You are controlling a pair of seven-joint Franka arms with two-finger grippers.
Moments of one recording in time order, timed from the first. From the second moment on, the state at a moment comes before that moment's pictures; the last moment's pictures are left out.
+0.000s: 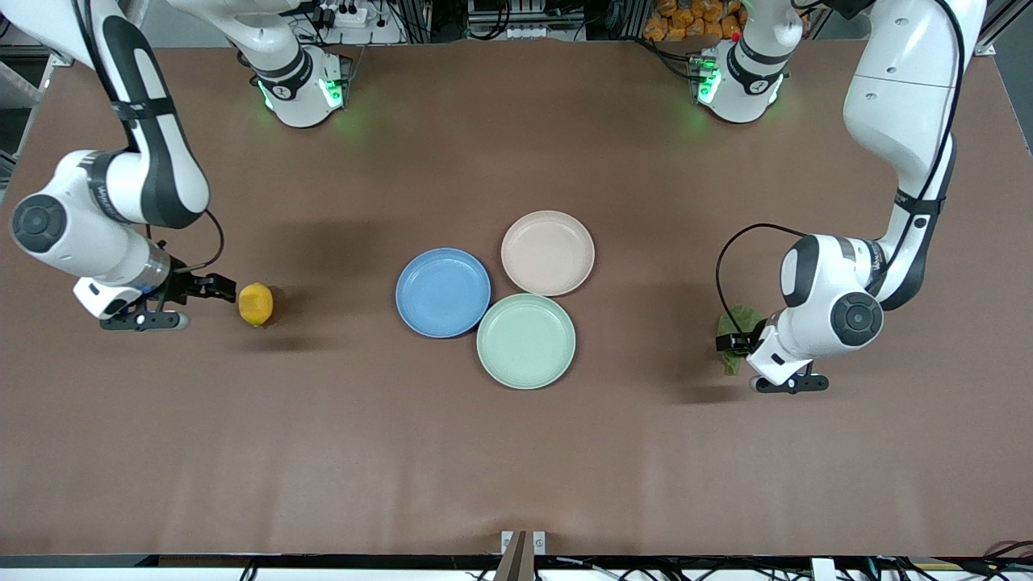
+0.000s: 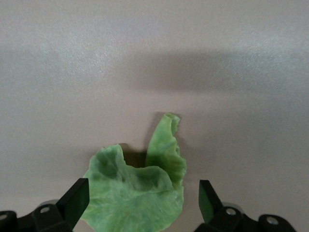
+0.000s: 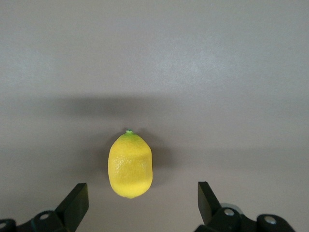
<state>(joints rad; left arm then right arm) -0.06 0.63 -0.09 -1.76 0.02 2.27 -0.18 0.02 0.21 -0.11 -2.17 0.02 2.35 -0.13</state>
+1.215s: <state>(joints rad) -0.07 0.63 -0.09 -1.86 0.08 2.40 -0.24 0.03 0.33 -0.10 -2.27 0.02 2.60 -0.13</state>
